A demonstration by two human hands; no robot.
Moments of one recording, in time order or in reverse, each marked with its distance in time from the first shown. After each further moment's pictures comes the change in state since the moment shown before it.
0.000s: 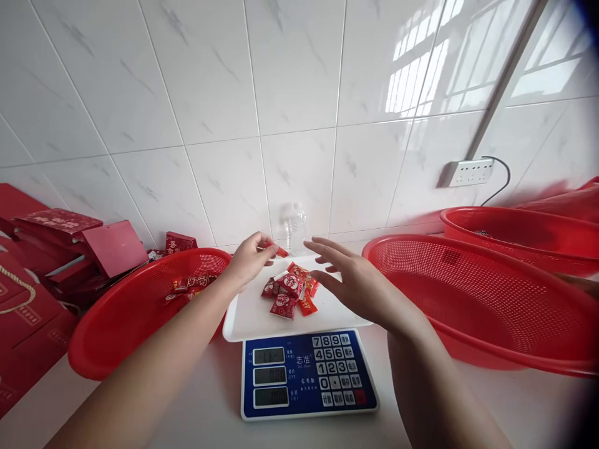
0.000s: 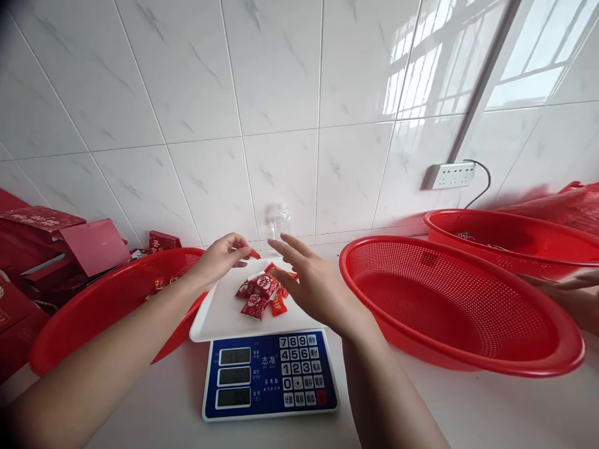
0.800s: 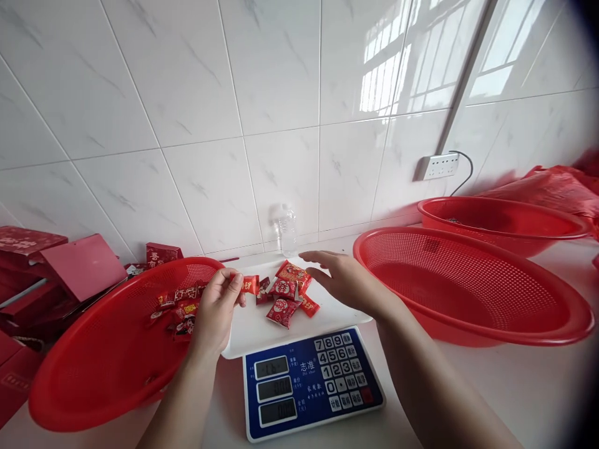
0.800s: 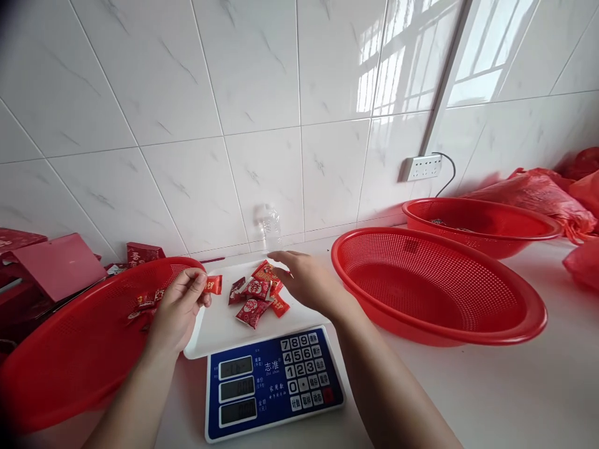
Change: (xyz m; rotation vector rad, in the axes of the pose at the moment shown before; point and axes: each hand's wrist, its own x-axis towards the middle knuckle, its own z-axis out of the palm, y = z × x) left_hand -0.055 -0.042 -0.018 -0.448 0.225 0.094; right_hand 0.014 0.021 0.023 -0.088 -0.075 0.120
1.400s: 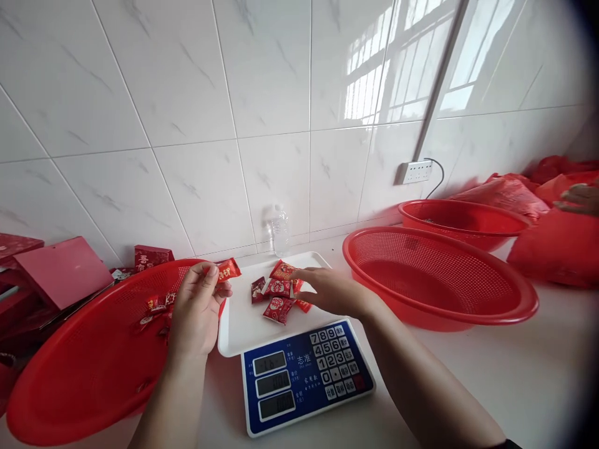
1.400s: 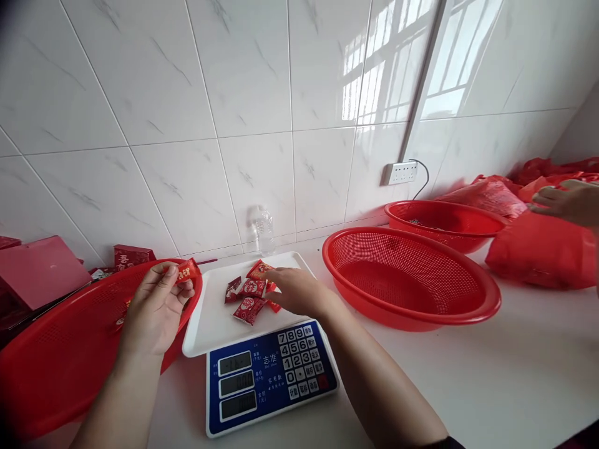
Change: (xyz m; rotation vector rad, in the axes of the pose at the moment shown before) left_hand -0.003 0.029 -0.006 -0.260 0.114 -0.008; right_hand -0.003 -0.011 0.014 -0.140 -0.357 -0.011
